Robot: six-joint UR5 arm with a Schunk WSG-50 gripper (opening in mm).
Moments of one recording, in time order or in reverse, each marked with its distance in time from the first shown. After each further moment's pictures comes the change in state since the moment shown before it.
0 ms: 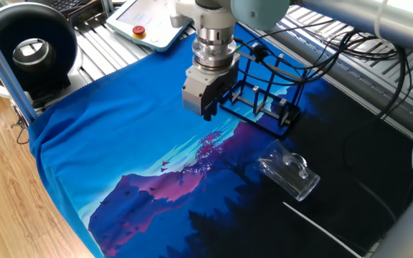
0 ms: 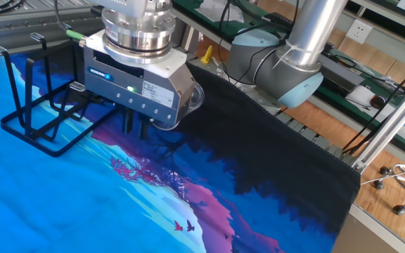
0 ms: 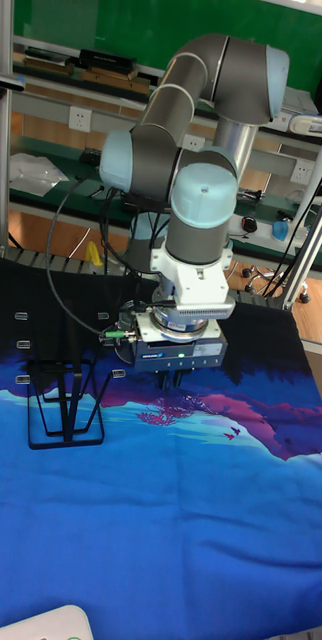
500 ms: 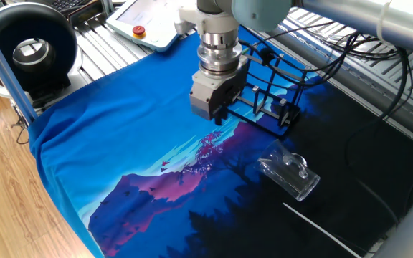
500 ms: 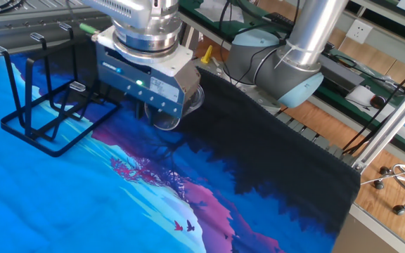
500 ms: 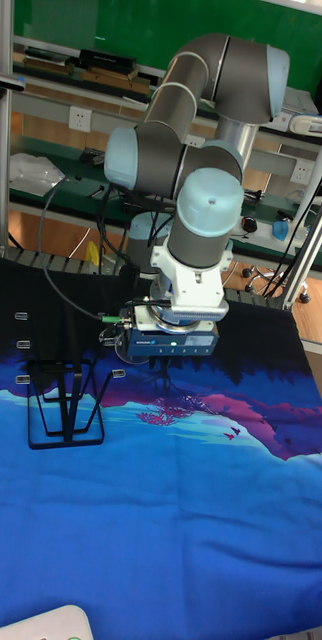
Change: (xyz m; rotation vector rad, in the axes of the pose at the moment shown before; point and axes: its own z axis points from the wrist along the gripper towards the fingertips) arm 0.054 -0.005 0.001 0.039 0.166 0.052
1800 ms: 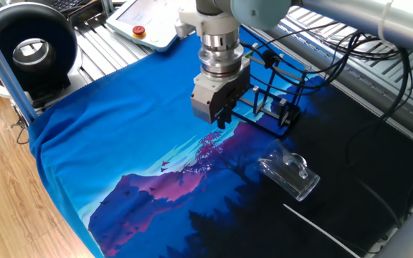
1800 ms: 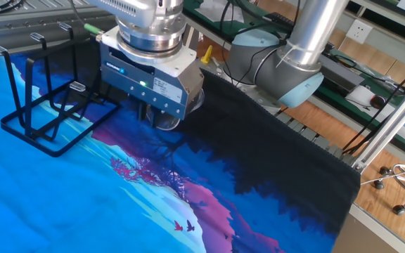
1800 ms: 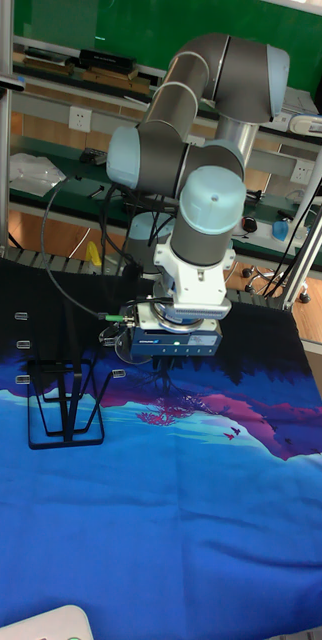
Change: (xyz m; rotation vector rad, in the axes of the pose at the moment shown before) arm -0.006 0.005 -0.001 -0.006 -0.029 0.012
